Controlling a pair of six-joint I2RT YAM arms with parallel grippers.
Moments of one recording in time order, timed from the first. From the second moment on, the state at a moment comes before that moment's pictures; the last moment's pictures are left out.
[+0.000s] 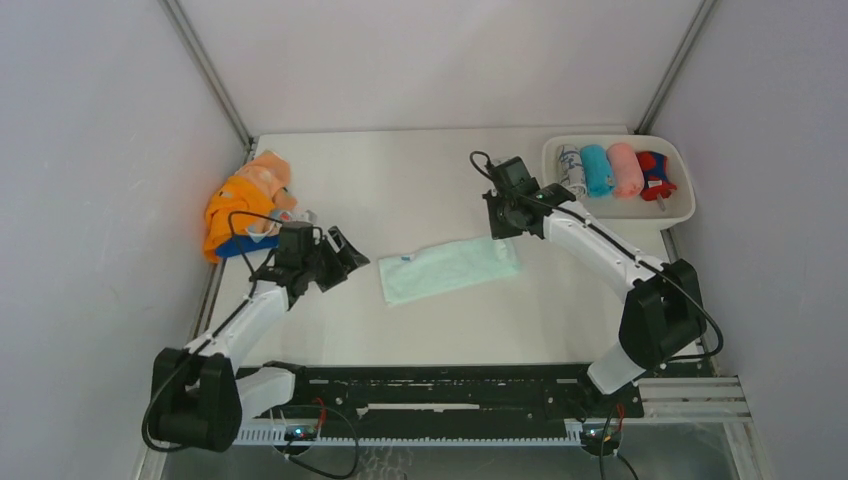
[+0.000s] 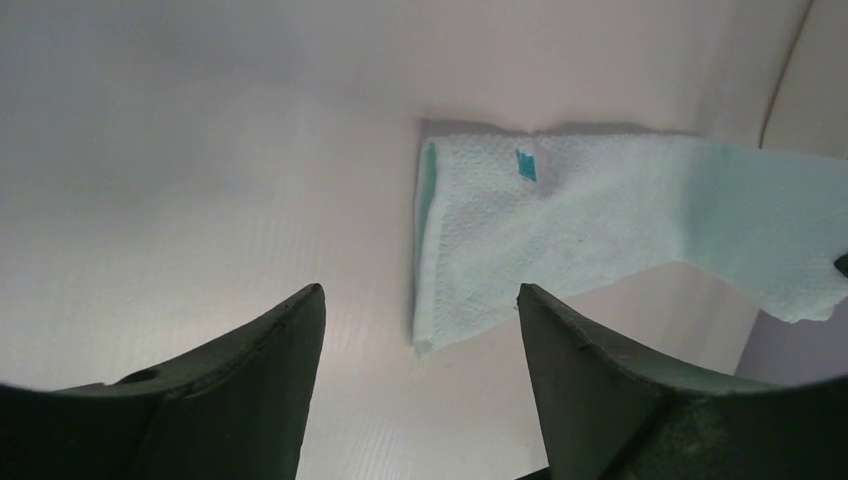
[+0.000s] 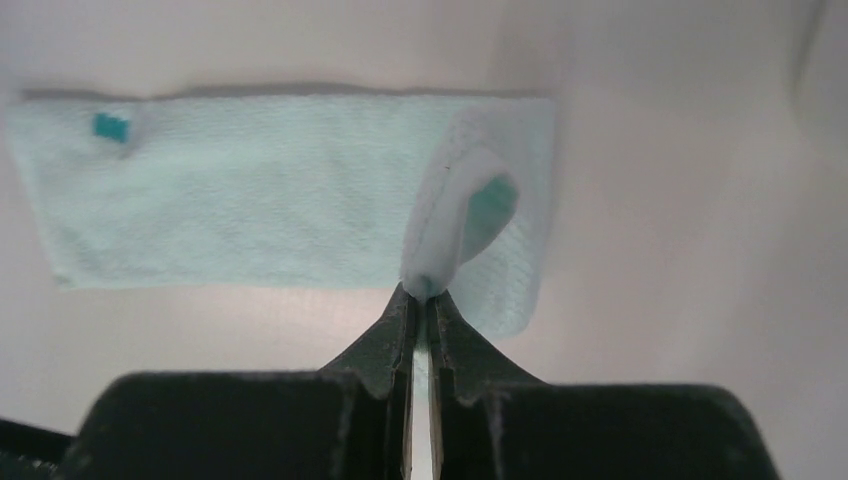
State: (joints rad) left arm -0.15 1.09 0.59 -0.30 0.21 -0.73; right arm 0.51 1.56 1.29 -0.73 0.13 0.29
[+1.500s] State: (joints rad) left arm -0.27 1.51 0.55 0.13 0.26 -0.84; right arm 0.86 2.01 1.62 -0.66 -0.13 0.31
